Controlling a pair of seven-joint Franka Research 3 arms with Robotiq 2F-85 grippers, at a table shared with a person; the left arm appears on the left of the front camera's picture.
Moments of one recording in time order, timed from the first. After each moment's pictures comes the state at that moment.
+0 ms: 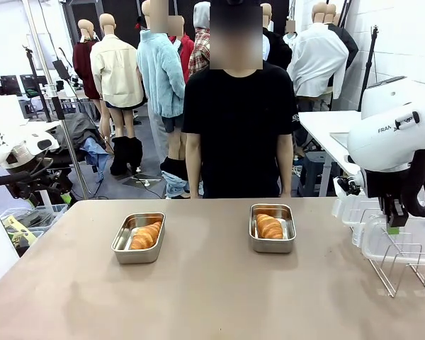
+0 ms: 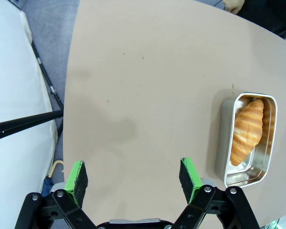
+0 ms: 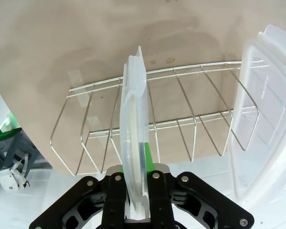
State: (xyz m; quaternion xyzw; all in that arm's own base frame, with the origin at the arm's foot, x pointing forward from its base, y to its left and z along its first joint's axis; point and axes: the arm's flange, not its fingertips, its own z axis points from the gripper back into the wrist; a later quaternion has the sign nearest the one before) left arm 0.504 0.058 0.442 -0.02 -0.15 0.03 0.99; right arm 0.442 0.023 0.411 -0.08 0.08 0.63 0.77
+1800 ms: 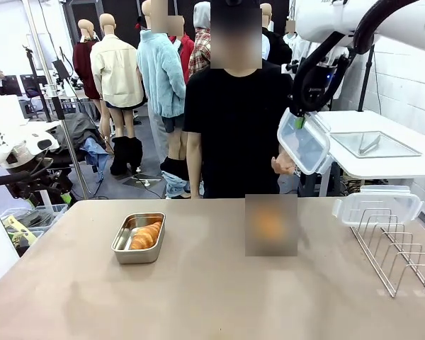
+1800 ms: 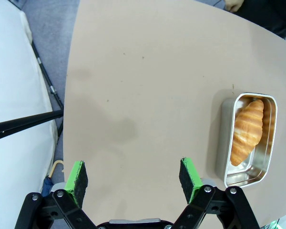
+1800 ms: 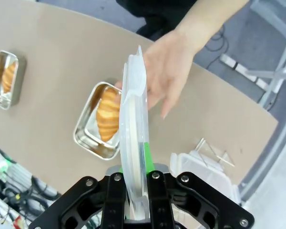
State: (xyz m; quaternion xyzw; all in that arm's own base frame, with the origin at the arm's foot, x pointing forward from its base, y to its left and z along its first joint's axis) left arm 0.504 0.058 0.442 -0.02 -0.15 0.03 0.99; right arm 0.643 0.133 0.605 0.08 -0.10 0.22 0.97
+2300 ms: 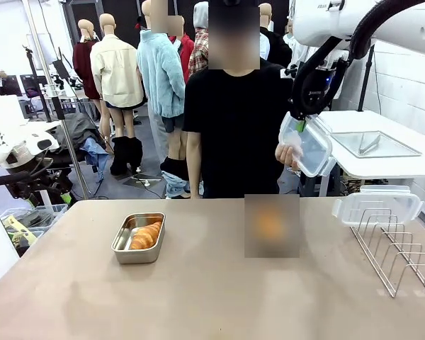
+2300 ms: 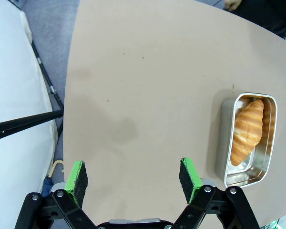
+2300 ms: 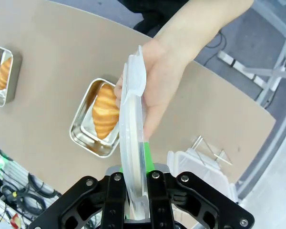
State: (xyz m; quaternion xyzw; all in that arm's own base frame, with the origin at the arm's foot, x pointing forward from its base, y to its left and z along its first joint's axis) left arm 0.504 0.058 0.442 -0.02 -0.15 0.03 0.99; right arm 0.644 0.132 0.602 0.07 -0.09 0.23 0.97
